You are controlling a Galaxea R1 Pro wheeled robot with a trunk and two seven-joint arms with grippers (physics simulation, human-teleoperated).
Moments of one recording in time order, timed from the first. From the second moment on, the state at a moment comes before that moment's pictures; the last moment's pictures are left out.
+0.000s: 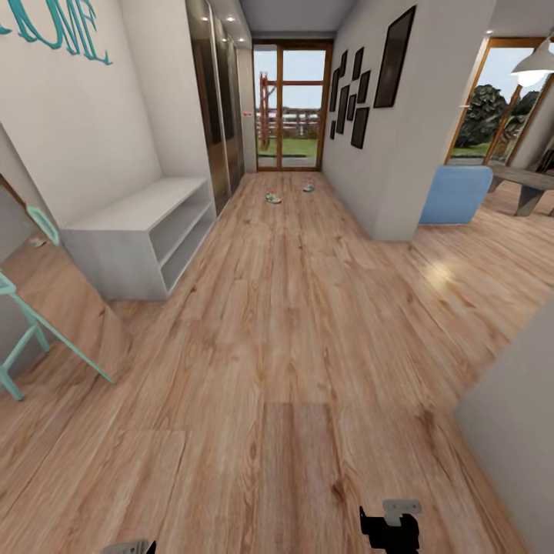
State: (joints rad) left arm -0.19 0.11 0.24 -0.38 0.02 -0.38 -0.18; right arm -0.45 -0.01 0.02 -0.09 0.03 -0.40 -0.12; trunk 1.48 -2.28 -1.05
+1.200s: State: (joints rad) left arm -0.19 0.11 0.24 -0.38 0.02 -0.38 -0.18; right arm -0.45 -0.01 0.02 -0.09 0.03 -0.40 -0.12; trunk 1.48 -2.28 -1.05
